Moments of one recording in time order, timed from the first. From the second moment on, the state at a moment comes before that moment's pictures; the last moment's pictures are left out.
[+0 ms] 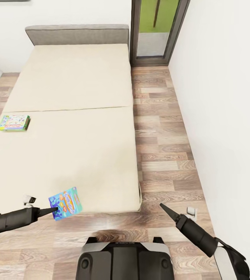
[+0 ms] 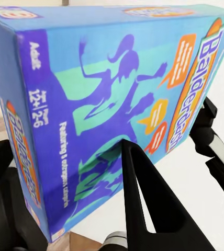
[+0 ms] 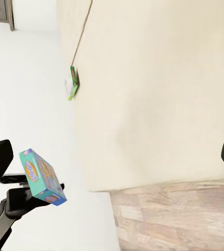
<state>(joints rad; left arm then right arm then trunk) -0.39 0.43 0.31 -1.12 0.15 0.86 -1.57 -0.12 0.03 -0.30 -1.48 -0.60 0.70 0.89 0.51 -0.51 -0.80</state>
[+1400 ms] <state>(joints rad) -0.39 0.49 0.30 -1.11 0.15 0.87 -1.57 -0.12 0.03 -0.31 -1.51 -0.60 0.73 0.88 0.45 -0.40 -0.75</state>
